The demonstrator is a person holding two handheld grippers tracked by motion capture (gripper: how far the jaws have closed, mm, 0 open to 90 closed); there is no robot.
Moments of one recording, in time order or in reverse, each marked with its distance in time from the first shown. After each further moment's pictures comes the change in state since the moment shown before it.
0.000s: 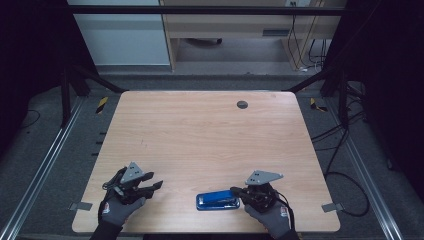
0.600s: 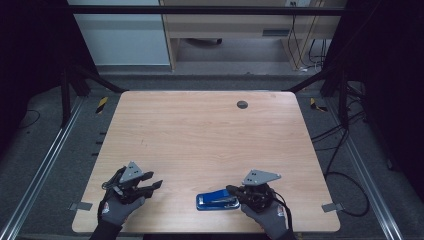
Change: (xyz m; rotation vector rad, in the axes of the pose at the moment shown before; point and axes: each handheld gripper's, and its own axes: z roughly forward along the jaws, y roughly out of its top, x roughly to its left) left arm 0.001 0.000 -0.001 -0.009 0.001 -0.007; right arm 0.009 0.009 0.001 -0.039 0.008 -0.026
